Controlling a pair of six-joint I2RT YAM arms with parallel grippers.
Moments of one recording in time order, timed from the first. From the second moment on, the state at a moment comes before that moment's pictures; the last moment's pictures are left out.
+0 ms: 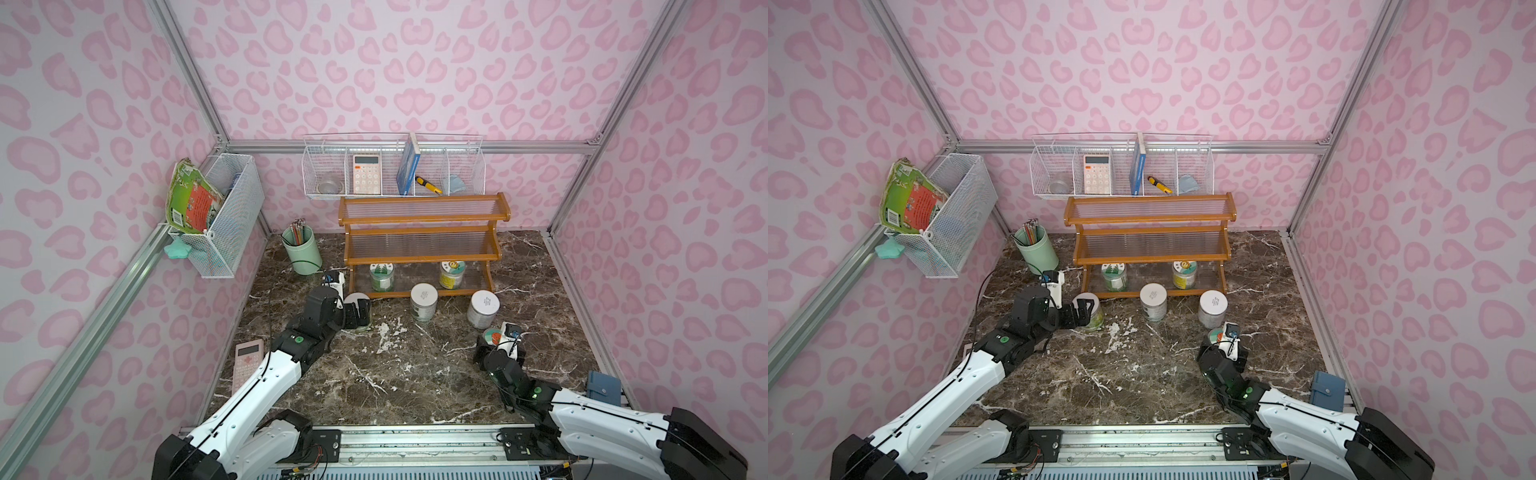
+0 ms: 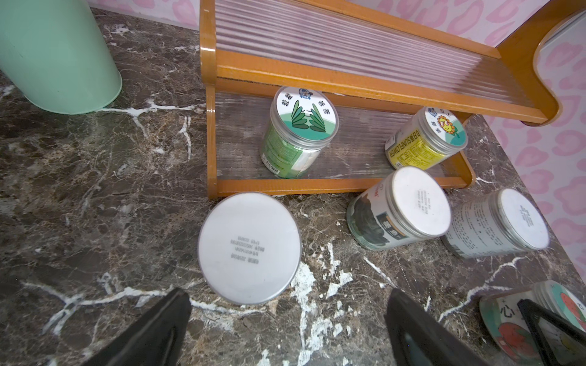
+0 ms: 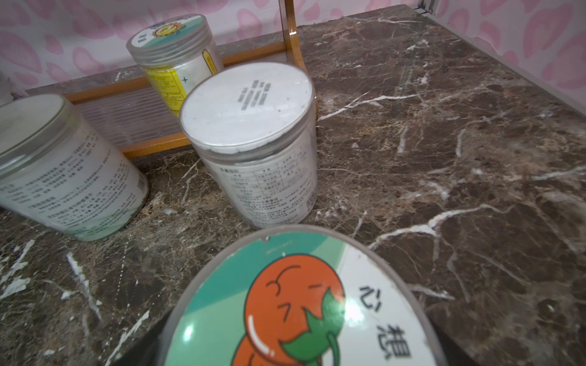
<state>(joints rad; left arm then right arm) -0.38 1.01 0.70 -0.27 -0.02 -0.37 0.90 0.92 0.12 0.15 0.80 0.68</state>
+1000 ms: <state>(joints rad) -0.38 0.97 0.70 -0.27 -0.02 -0.37 0.93 0.74 0.22 -0.01 0.84 0.67</state>
